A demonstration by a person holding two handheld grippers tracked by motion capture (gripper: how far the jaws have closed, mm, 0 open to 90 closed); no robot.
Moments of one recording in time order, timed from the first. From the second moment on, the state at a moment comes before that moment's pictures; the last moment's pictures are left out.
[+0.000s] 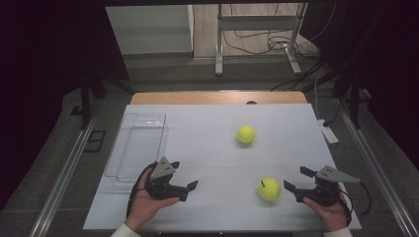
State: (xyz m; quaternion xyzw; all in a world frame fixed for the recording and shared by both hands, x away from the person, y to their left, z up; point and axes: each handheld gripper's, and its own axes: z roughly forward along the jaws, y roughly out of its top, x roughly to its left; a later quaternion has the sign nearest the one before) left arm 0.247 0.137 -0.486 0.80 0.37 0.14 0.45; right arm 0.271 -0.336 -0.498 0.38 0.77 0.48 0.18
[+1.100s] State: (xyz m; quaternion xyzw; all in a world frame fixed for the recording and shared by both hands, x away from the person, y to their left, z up) left arm 0.259 0.101 -0.490 0.82 0.34 0.10 0.45; right arm 0.271 -0.336 -0.500 0.38 0.77 0.48 0.18
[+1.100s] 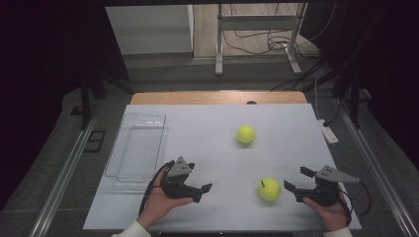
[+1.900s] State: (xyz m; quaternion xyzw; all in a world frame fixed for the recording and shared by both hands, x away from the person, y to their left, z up) left arm 0.270 0.073 -0.486 0.83 0.32 0.08 0.45; right arm 0.272 -0.337 -0.500 0.39 0.76 0.48 0.19
